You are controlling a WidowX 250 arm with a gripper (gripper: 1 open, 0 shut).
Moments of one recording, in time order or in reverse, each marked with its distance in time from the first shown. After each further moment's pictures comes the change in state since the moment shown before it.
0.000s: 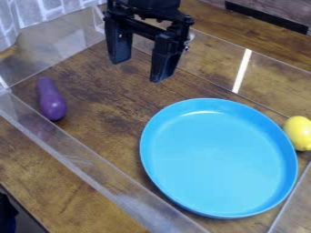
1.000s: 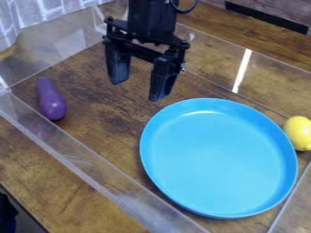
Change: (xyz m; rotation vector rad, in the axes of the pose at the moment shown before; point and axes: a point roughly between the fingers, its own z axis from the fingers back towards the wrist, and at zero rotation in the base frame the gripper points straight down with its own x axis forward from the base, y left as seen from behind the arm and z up) arm 0.002 0.003 -0.031 -0.030 0.066 0.050
